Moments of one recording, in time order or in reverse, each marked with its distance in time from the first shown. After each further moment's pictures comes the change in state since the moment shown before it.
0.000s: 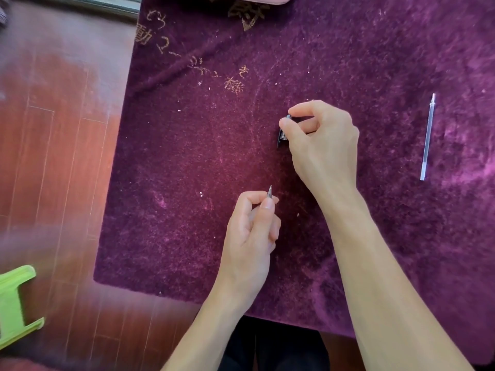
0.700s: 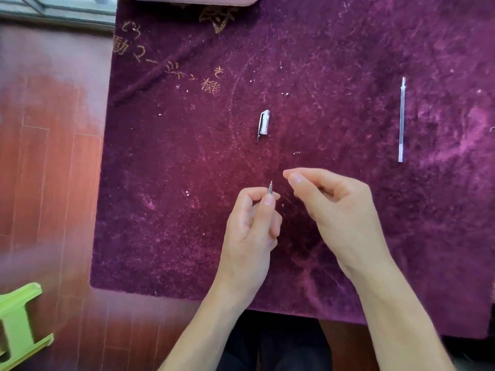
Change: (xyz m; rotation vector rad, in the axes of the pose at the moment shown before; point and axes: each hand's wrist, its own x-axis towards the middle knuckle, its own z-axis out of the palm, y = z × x) left_hand -0.008 0.003 0.015 0.006 -0.086 0.028; right_hand -0.084 0.058 -0.052 0.452 -0.190 0.081
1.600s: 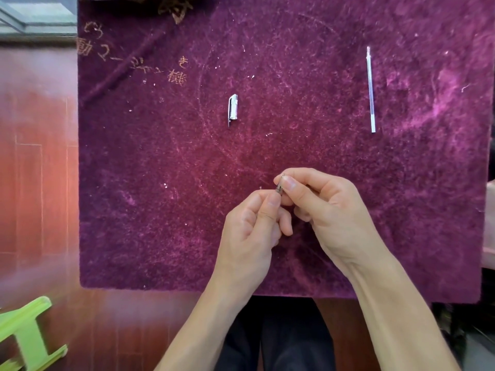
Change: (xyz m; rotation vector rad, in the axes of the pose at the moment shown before) left_hand -0.020 -0.005 0.022 0.121 -0.141 0.042; right_hand -0.028 0.024 -0.025 0.337 -0.116 0.092
